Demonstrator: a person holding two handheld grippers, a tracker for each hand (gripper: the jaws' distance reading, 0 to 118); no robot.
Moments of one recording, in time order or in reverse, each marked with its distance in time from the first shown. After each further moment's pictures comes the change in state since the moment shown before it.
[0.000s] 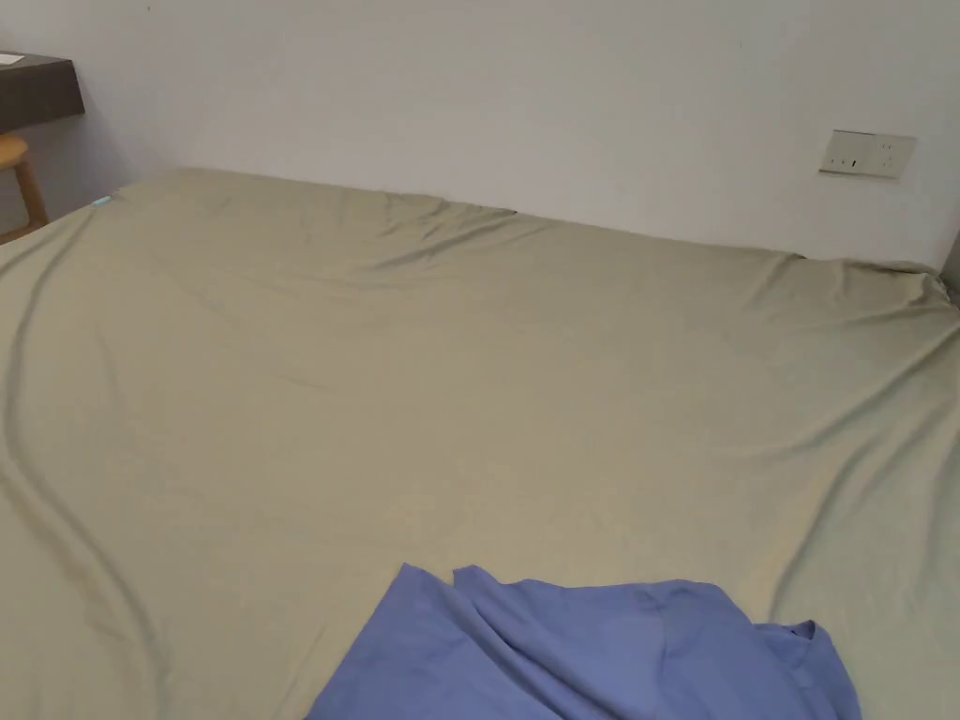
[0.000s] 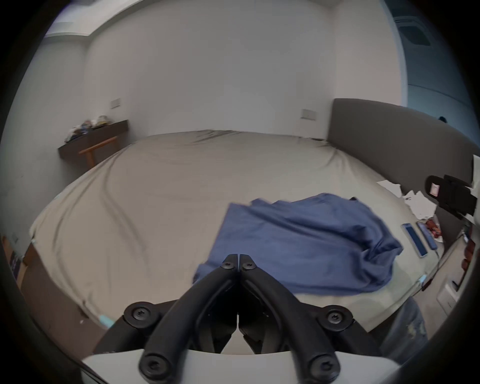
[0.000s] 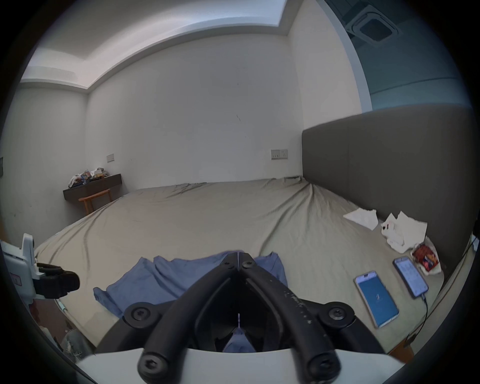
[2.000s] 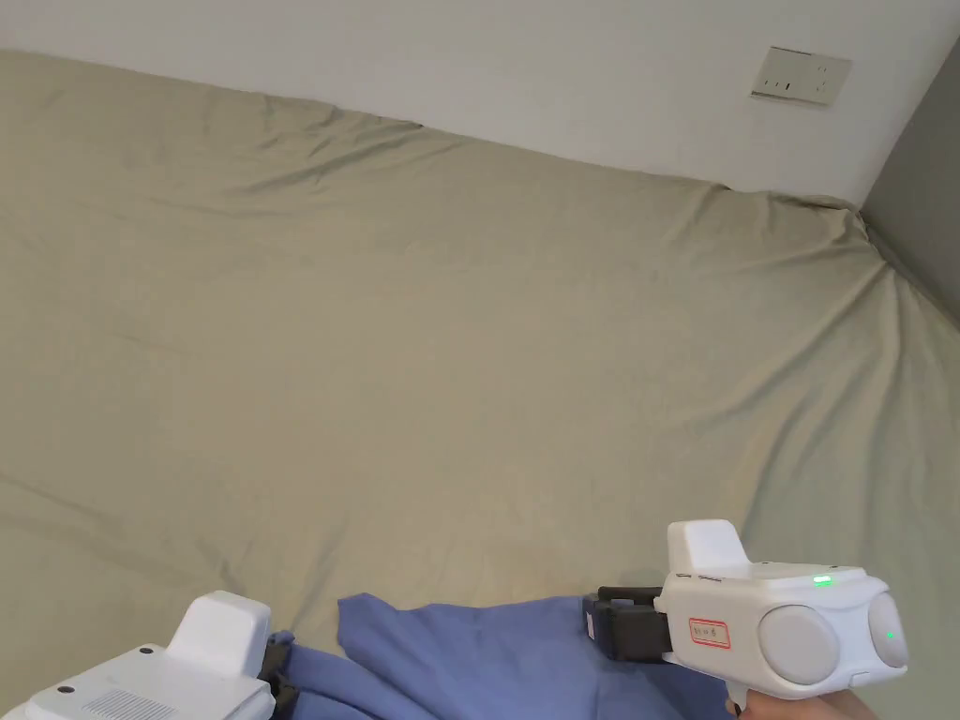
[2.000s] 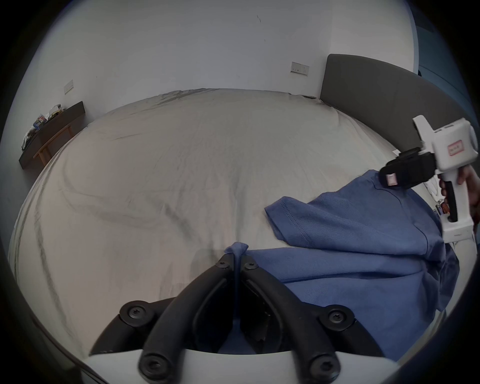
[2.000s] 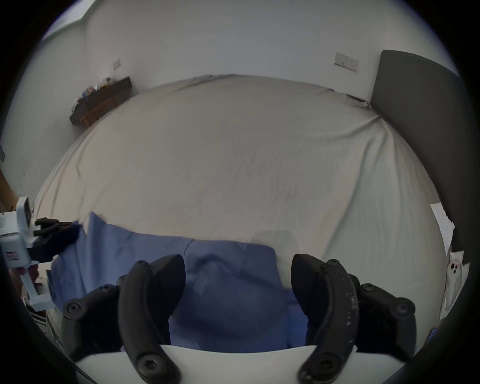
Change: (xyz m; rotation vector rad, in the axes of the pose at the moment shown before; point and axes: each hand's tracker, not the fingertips) left arm -0.004 0.065 -0.233 -0.181 -0.166 -0.134; right arm -0.002 0.029 -0.343 -0.651 0.202 0.253
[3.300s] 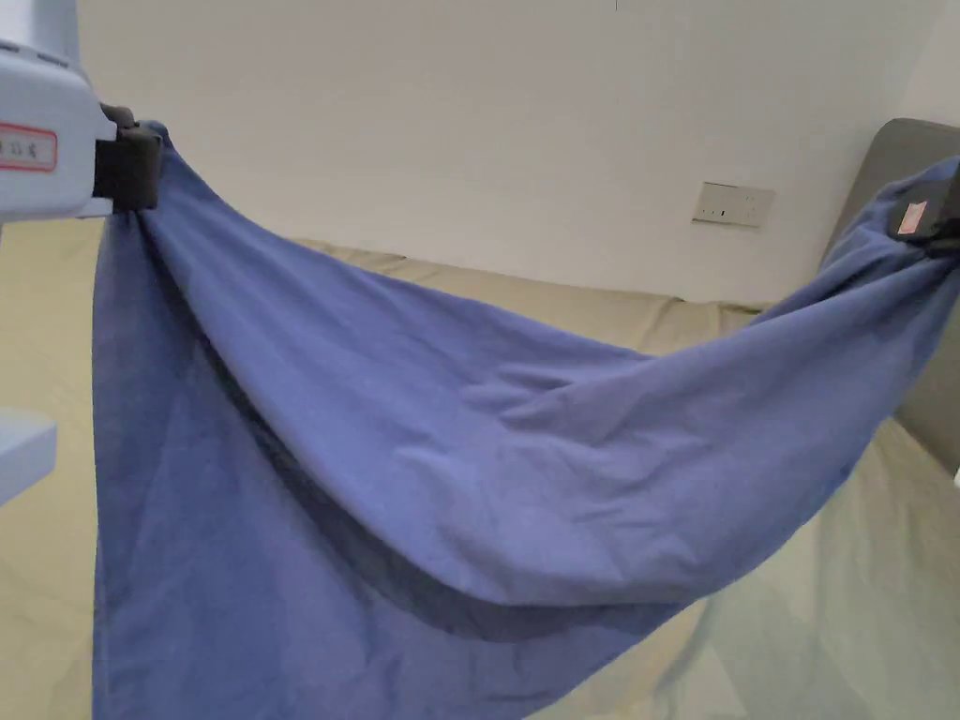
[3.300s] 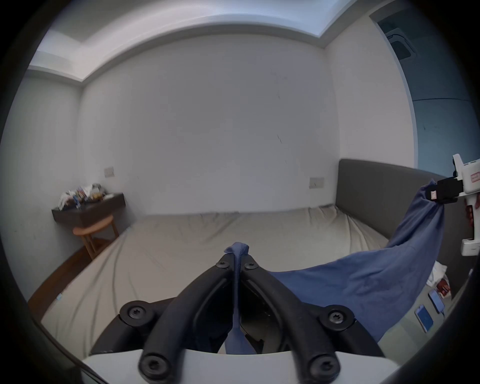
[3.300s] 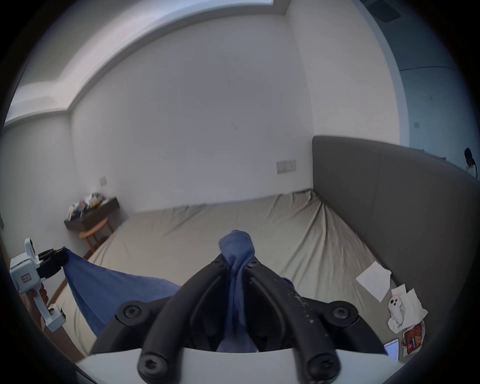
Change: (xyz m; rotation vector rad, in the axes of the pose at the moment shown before) left arm -0.061 0.274 0.271 0.626 0.226 -0.019; right arm 0.040 0.138 0.390 0.685 -0.136 -0.308
